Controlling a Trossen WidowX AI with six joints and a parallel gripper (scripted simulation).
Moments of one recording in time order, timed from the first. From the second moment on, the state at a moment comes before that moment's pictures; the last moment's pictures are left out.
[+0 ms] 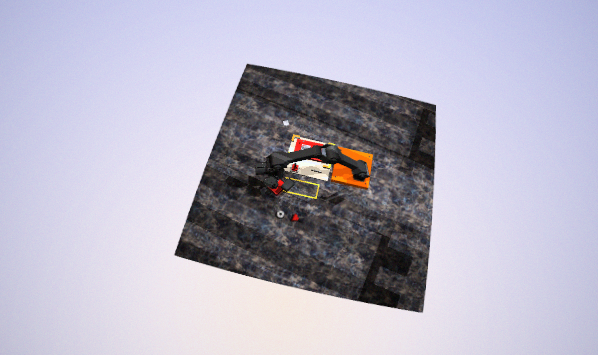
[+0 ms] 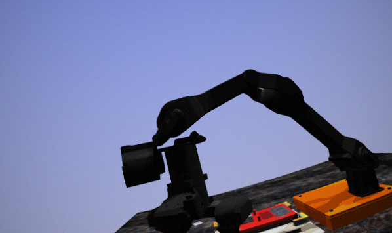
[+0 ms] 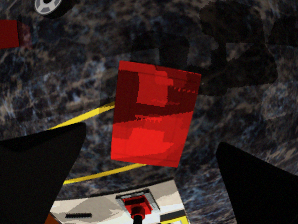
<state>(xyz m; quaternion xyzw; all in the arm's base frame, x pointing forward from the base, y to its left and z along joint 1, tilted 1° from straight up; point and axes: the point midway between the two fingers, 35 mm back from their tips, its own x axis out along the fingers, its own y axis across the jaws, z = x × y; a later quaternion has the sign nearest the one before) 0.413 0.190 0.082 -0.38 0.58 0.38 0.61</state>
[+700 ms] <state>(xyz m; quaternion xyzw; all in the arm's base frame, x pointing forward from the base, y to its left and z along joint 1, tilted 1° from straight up) 0.414 0.189 0.063 -0.38 0.58 0.38 0.61</state>
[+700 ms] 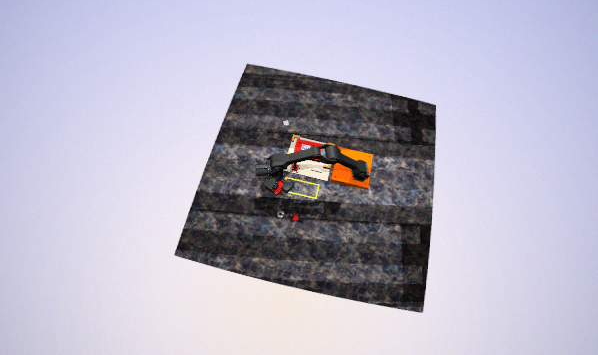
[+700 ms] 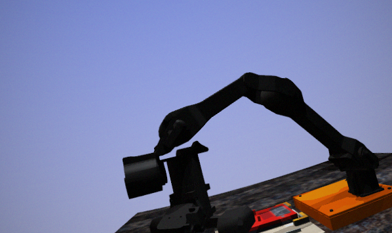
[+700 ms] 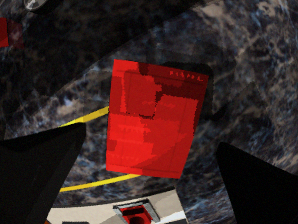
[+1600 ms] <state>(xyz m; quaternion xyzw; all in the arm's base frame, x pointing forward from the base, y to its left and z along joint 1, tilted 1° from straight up) 0.414 0.189 0.043 -0.38 0.58 0.38 0.61</state>
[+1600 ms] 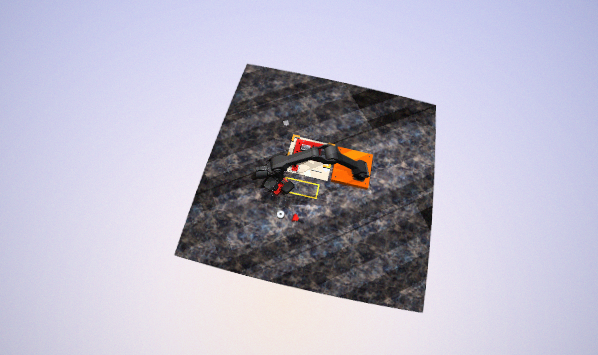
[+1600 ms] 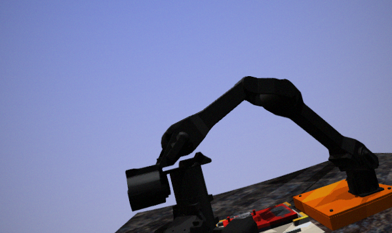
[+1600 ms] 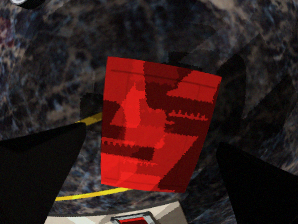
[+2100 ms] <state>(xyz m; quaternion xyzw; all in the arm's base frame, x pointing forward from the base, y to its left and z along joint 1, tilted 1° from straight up) 0.414 0.189 0.037 -0.38 0.58 0.38 0.61</state>
